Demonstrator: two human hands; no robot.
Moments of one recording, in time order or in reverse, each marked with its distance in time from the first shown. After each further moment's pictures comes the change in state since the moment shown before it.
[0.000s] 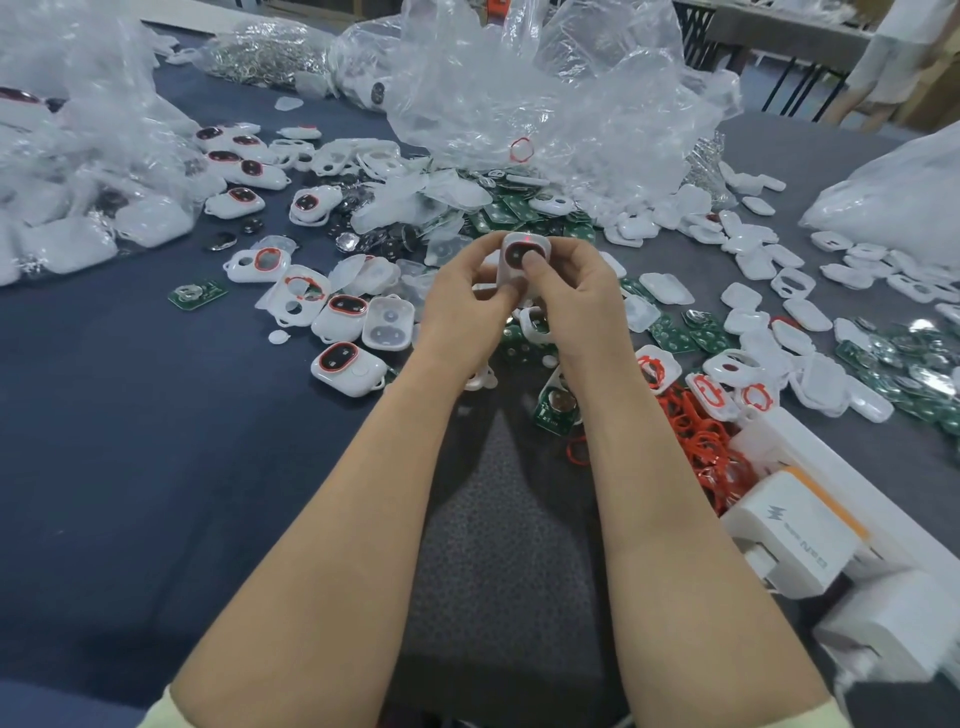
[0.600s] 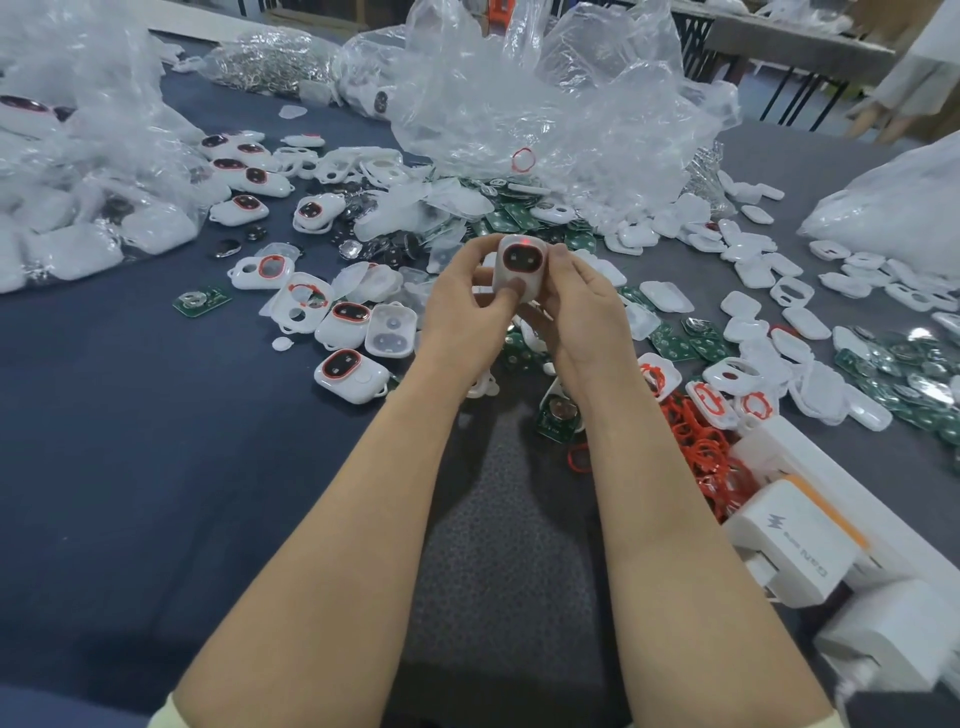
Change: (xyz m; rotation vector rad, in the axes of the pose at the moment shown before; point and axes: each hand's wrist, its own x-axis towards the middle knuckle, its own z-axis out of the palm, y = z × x) left_hand -0.002 0.004 -0.002 0.071 0.046 0.039; right_hand 0.001 -0.003 0.002 0.286 -0.094 0.151
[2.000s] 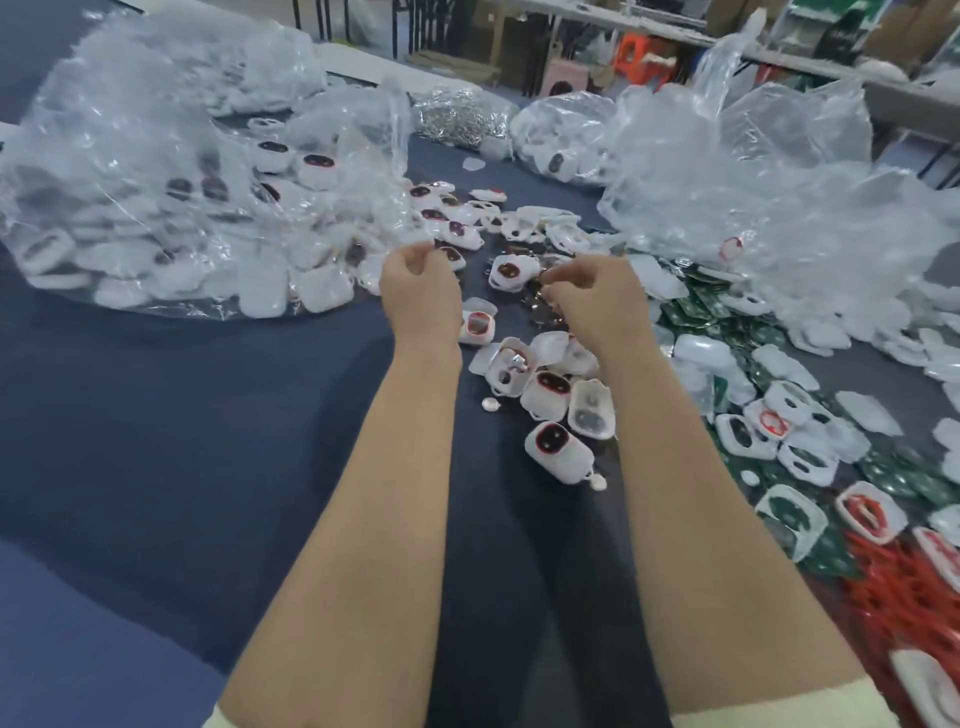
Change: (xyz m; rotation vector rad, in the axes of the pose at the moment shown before) left_hand 0.055 0.003 -0.170 -0.327 0.694 -0.306; right_hand 0.050 0.000 0.153 -0.891 -0.125 -0.160
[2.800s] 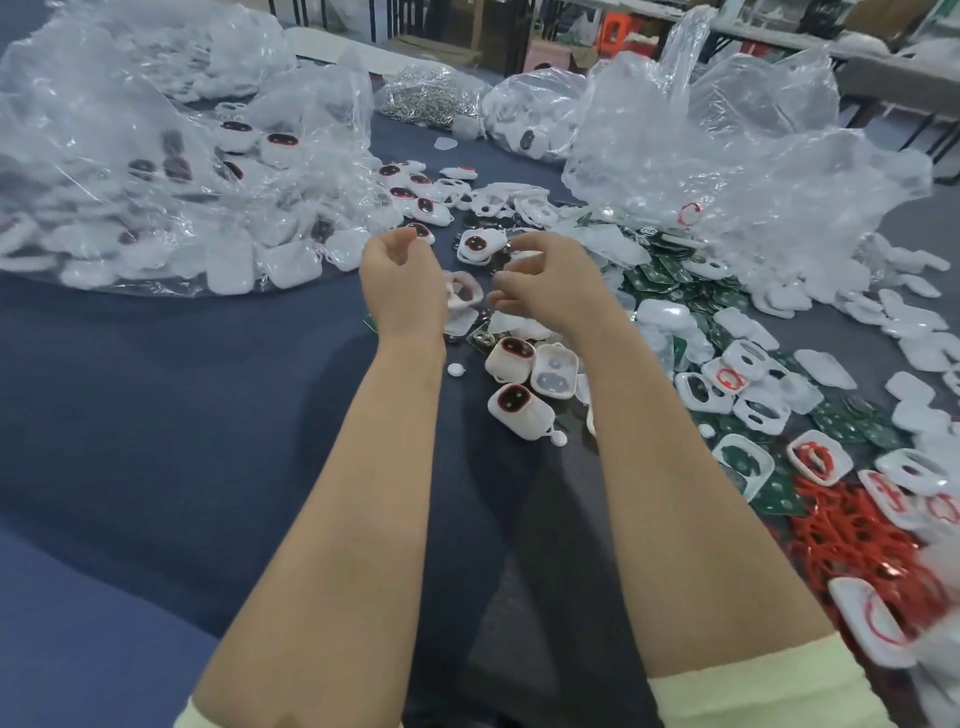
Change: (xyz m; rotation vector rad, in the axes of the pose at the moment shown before) left_hand -0.034 -0.008 0.004 0.031 0.022 0.080; right_hand -0.025 -0.005 -0.014 0.296 -0.239 0.084
